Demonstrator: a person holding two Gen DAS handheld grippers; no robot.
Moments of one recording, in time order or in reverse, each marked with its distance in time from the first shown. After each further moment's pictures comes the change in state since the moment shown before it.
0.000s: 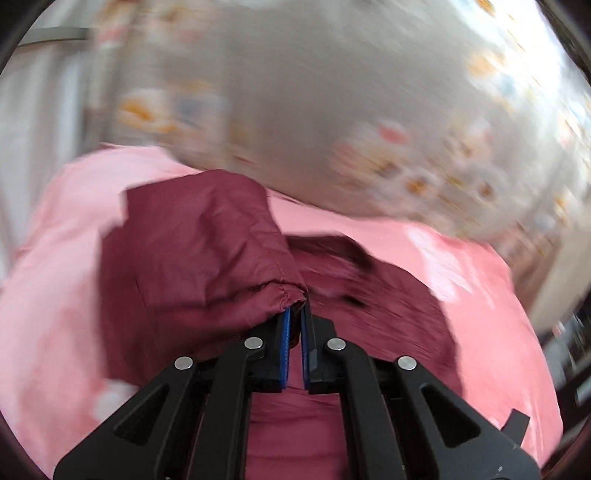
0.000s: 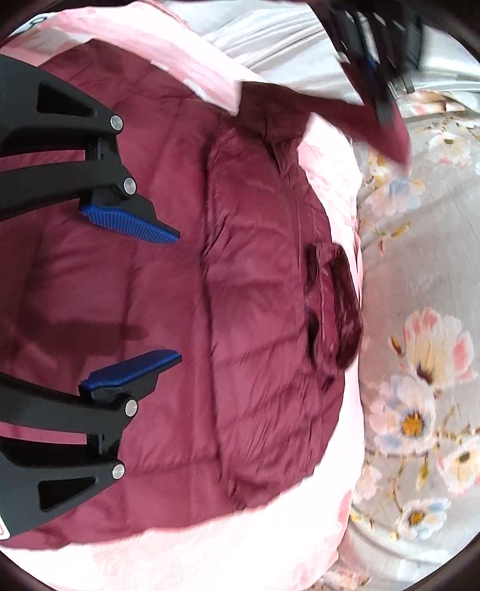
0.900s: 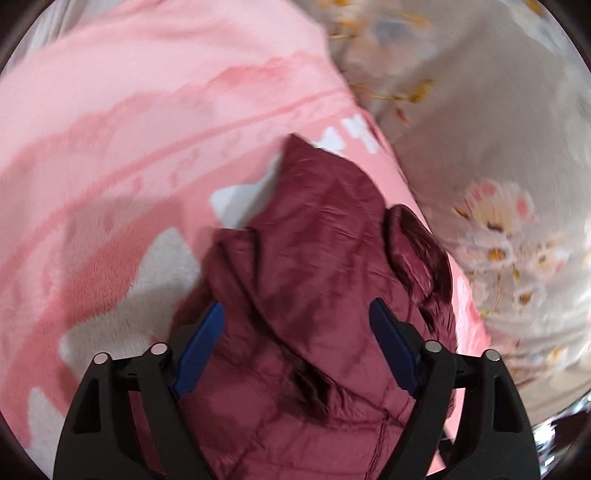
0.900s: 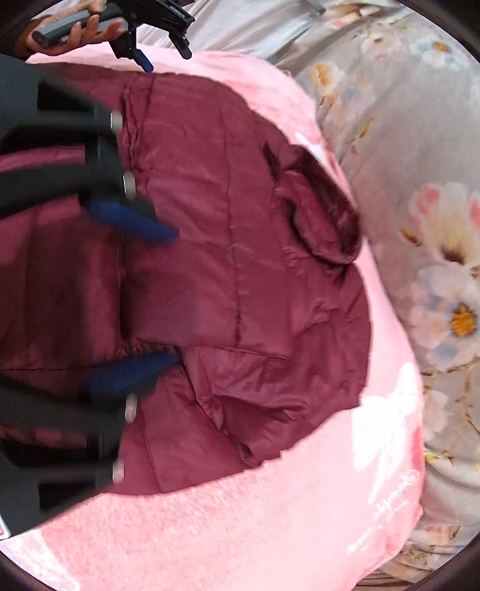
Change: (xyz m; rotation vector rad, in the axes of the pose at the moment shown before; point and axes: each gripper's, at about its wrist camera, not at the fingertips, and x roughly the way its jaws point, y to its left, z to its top) left arm 0.065 0.205 -0.067 -0.703 0.169 0.005; right arm 0.062 -0.098 0.045 0.297 0.119 -0.013
